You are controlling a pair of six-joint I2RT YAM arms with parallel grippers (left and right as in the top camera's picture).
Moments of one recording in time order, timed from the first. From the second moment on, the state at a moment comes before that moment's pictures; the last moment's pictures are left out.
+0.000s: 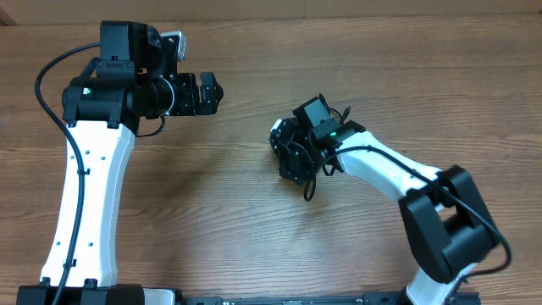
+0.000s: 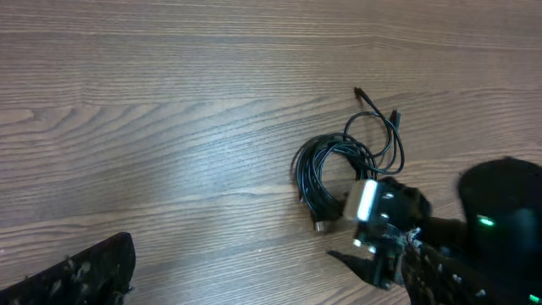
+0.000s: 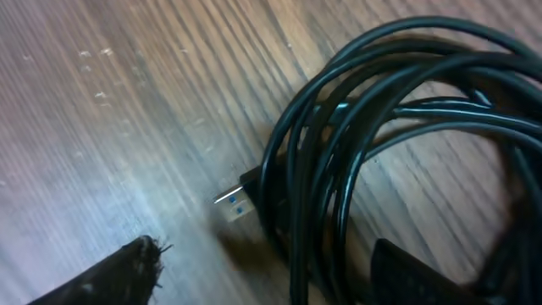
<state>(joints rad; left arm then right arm) -0.06 1.55 1.66 -1.08 0.33 -0.12 0.54 1.89 1.17 -0.49 -0.23 -0.44</state>
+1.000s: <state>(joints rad) -0.06 1.55 1.66 -1.09 0.35 -0.06 0.54 1.62 1.89 -1.06 -0.21 -0.07</state>
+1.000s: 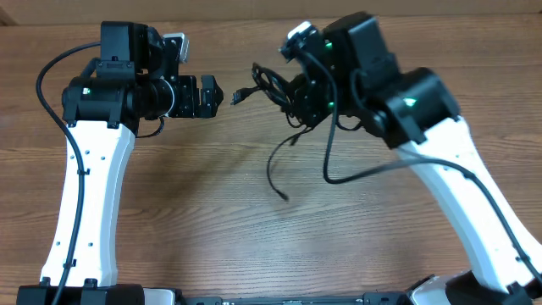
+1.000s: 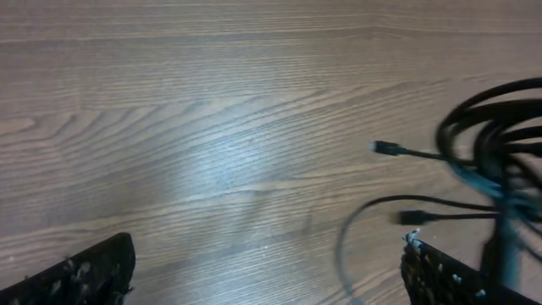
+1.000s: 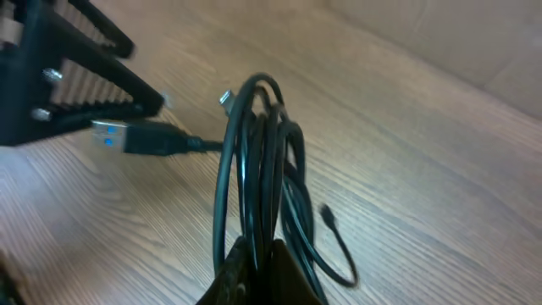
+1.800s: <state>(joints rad) -0.06 1.83 1.66 -1.00 1.34 0.48 0.54 1.49 1.90 -1.09 -0.23 -0.06</state>
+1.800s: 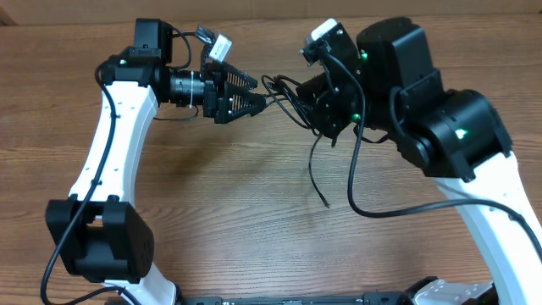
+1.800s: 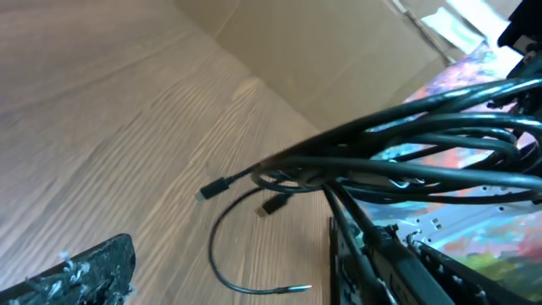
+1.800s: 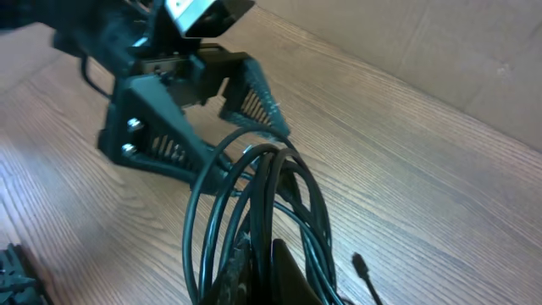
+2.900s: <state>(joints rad) -0.09 1.83 1.66 -0.01 1.56 -0.02 0.54 1.49 1.90 -1.09 -0.43 -0.05</state>
